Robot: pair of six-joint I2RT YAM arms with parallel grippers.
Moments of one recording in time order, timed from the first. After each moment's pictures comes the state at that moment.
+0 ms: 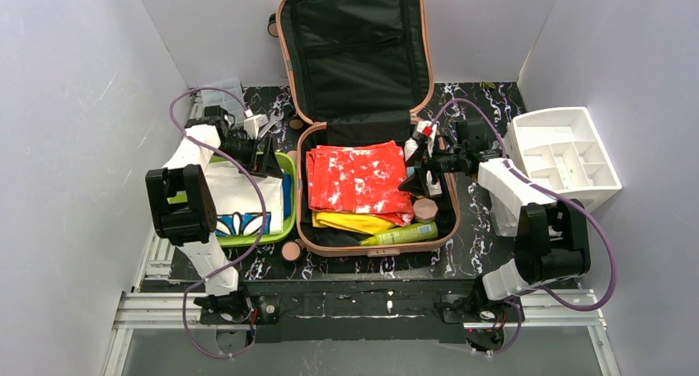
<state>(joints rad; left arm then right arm) 0.12 1.83 1.41 -1.02 0.80 0.42 0.20 1.50 0.97 -0.30 -1.04 -0.58</state>
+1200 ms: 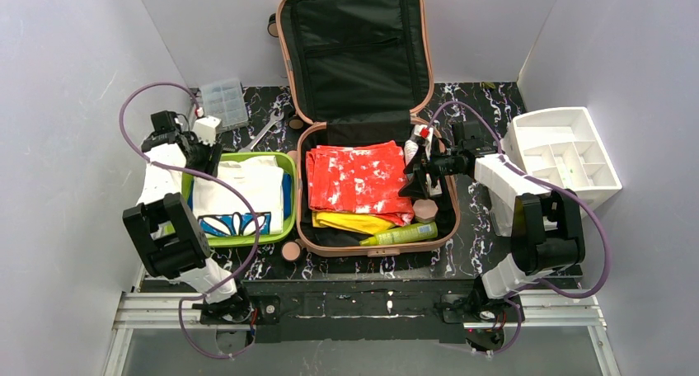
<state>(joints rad) 0.37 1.57 1.26 -0.75 0.24 0.67 0.20 1.56 0.99 -0.40 -1.06 -0.63</state>
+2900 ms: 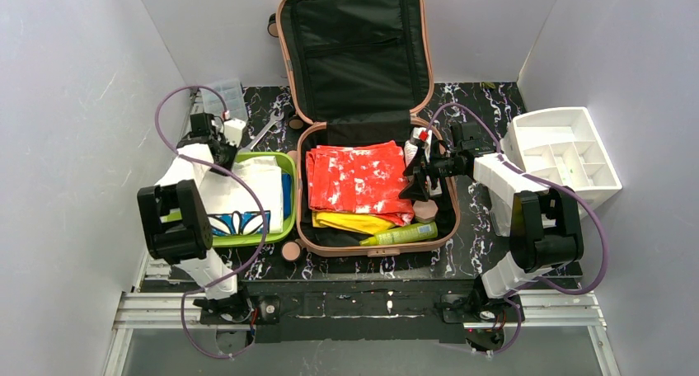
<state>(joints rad) 0.18 1.71 1.17 -0.53 0.08 0.53 0.20 1.58 0.99 -0.43 -1.07 -0.69</state>
